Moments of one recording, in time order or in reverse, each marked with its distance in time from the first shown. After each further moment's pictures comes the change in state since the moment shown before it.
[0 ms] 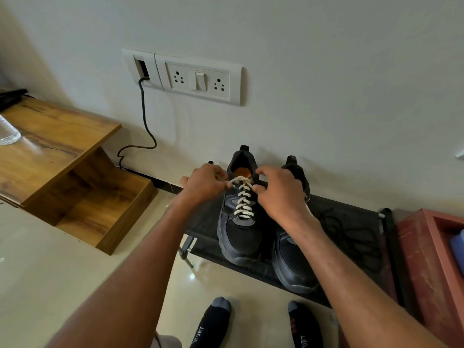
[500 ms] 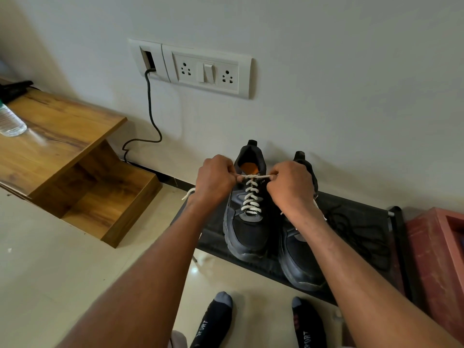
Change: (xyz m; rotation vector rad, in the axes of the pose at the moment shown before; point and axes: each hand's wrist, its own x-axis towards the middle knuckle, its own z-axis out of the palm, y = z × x) left_hand 0.002 0.005 0.015 -0.087 0.163 0.075; right_hand 0.016 0.004 0.010 -0.053 0.035 0.137
